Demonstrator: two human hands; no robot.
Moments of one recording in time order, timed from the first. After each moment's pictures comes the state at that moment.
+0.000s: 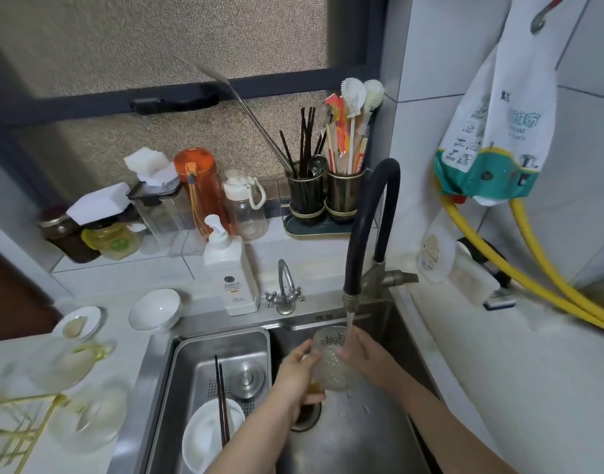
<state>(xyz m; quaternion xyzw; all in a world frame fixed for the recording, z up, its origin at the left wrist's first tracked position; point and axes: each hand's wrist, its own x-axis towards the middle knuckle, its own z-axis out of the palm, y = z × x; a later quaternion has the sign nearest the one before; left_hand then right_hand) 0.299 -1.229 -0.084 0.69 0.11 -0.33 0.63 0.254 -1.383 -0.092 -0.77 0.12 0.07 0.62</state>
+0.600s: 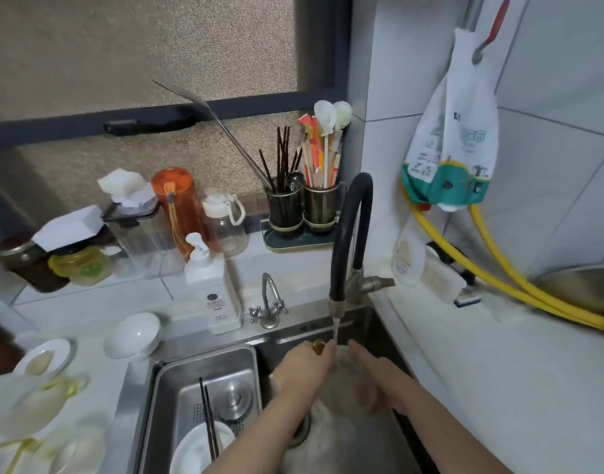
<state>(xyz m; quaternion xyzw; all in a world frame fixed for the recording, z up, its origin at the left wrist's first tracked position) 0.314 -1.261 -0.075 0.95 -0.10 -0.19 0.24 0.238 -1.393 -0.082 -0.62 0.42 0.17 0.64</state>
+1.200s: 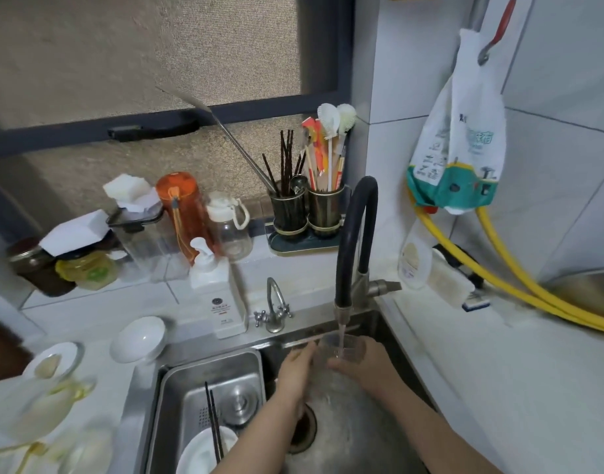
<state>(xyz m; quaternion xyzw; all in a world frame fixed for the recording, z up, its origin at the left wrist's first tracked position) 0.325 -1.242 -0.098 0.70 0.10 -0.33 0.62 0.258 -1.378 -0.088 -0.82 0.20 0.00 0.54</state>
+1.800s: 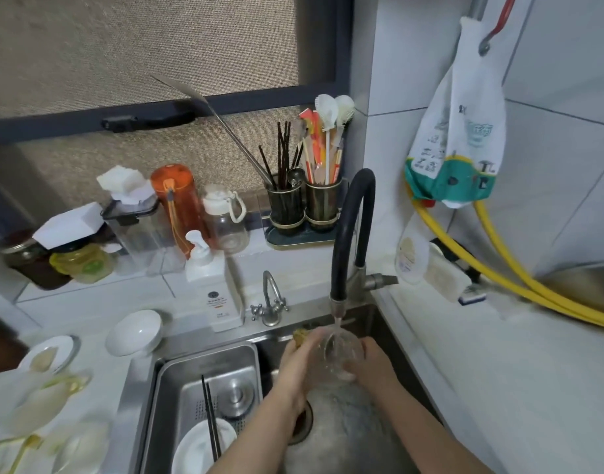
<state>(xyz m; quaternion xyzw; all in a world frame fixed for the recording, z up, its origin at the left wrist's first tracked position) 0.310 -1.248 -0.075 0.60 0.09 -0.34 0.72 0.251 -1.378 -0.100 -0.77 0.34 0.01 0.54</state>
